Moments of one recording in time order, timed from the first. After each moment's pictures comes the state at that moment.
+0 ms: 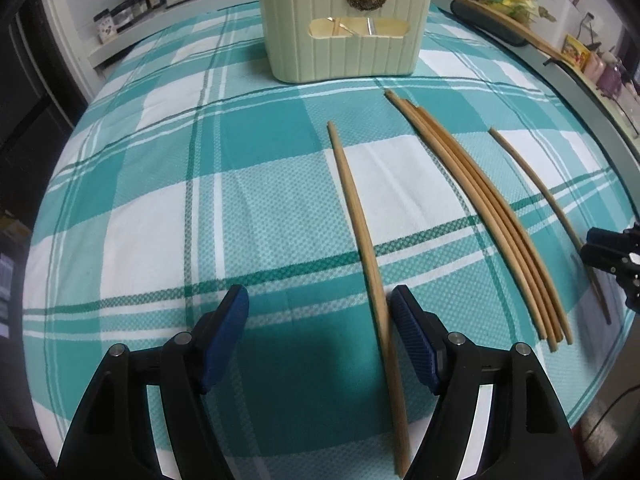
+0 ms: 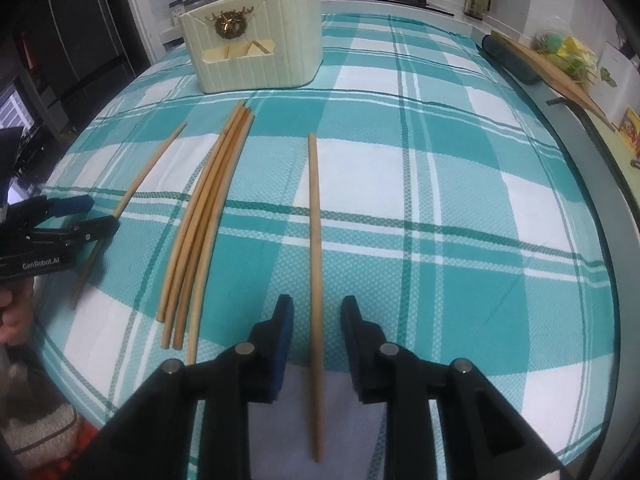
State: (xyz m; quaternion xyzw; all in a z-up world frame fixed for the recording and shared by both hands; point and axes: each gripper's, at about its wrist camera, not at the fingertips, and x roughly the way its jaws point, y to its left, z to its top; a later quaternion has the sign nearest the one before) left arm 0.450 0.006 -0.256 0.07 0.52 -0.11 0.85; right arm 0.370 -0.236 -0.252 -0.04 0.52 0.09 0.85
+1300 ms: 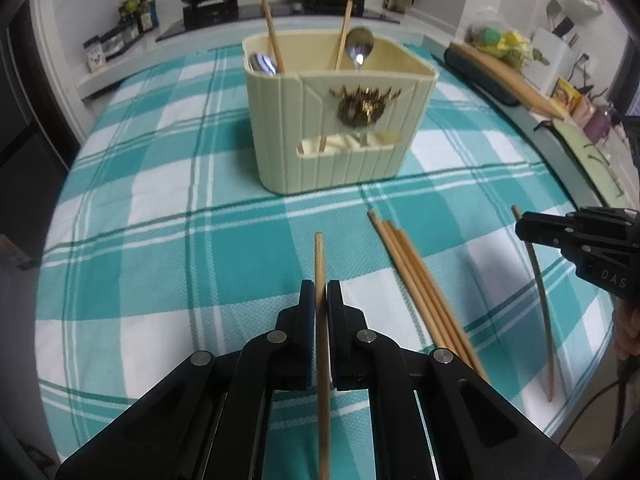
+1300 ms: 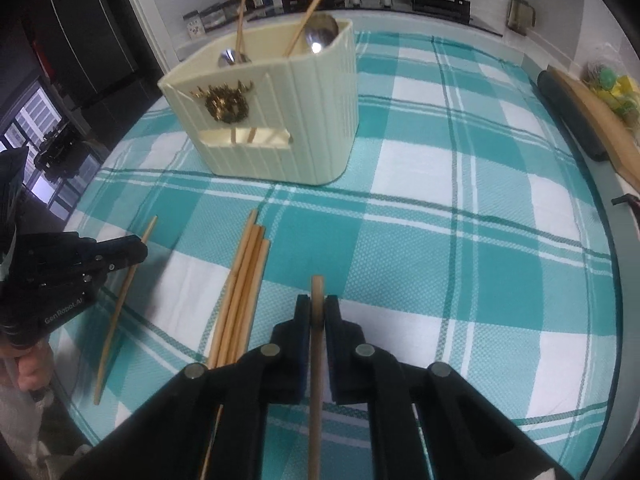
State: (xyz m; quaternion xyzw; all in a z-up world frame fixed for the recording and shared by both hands) left arm 0.501 -0.001 -0.174 0.03 0.47 -0.13 0.87; right arm 0.490 -0.216 -0.203 -0.01 0.51 0.15 0.85
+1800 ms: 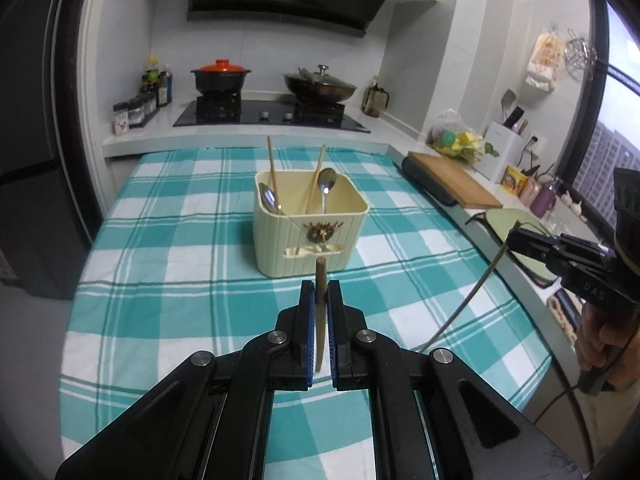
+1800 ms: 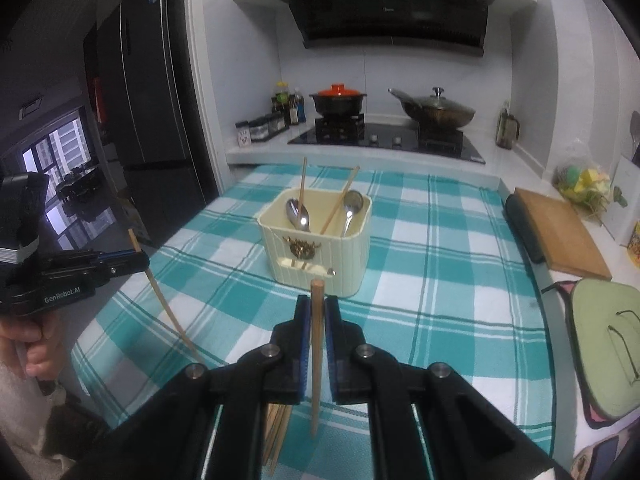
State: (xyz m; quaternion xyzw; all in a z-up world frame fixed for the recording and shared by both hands) left arm 0.420 0.033 -0.062 -0.04 0.33 -0.17 0.93; right arm 0.387 -0.223 -0.061 -0.03 0.31 0.17 0.93
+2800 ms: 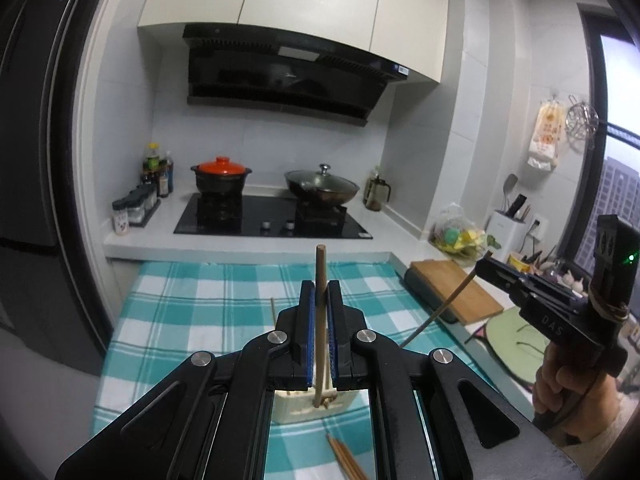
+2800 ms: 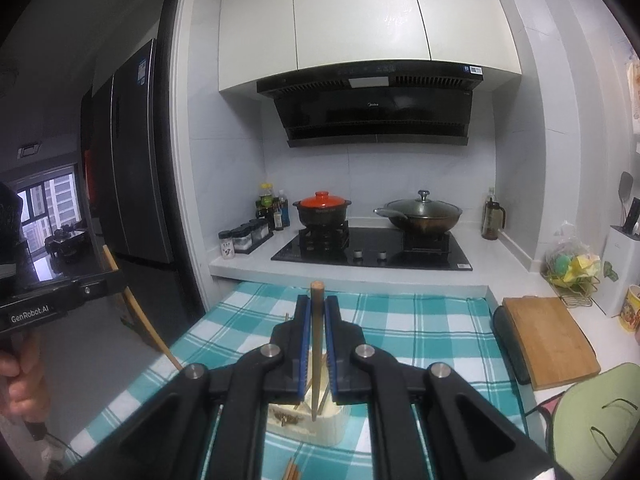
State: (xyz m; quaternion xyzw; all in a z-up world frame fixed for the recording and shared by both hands) left arm 0.519 0.039 0.070 -0.06 0.21 -0.16 0.96; right arm 0.475 -0.213 0.048 0.01 0.16 0.15 0.98
